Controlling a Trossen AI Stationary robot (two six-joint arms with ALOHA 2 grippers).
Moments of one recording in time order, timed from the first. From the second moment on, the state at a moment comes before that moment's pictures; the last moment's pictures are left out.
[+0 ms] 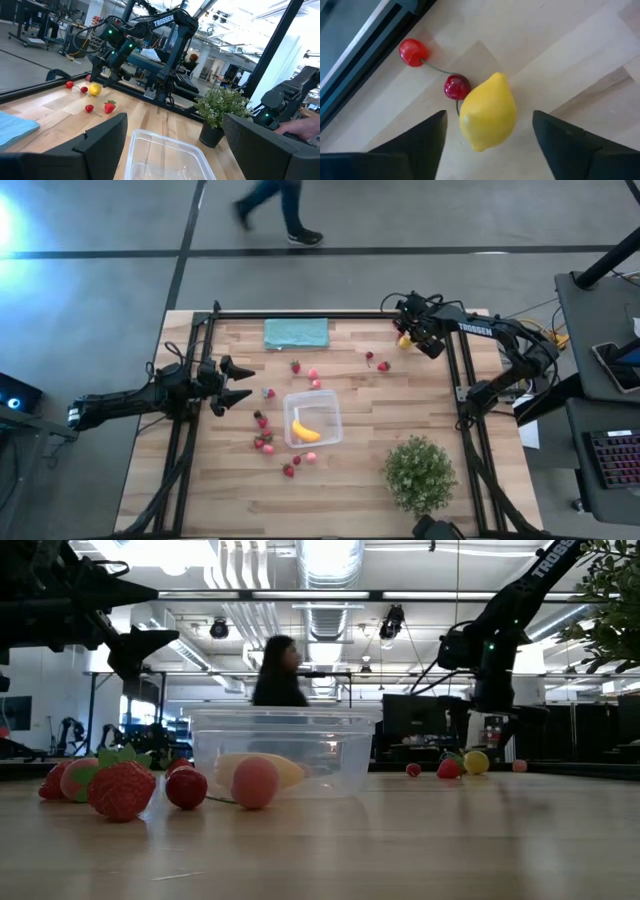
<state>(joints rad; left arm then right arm) 0.20 0.13 0.01 0.19 0.13 -0.38 -0.87 1.51 0.85 -0.59 0.13 1.40</state>
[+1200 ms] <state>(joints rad) 0.20 0.13 0.01 0.19 0.13 -0.39 -0.86 1.58 0.85 -0.54 0.10 1.54</state>
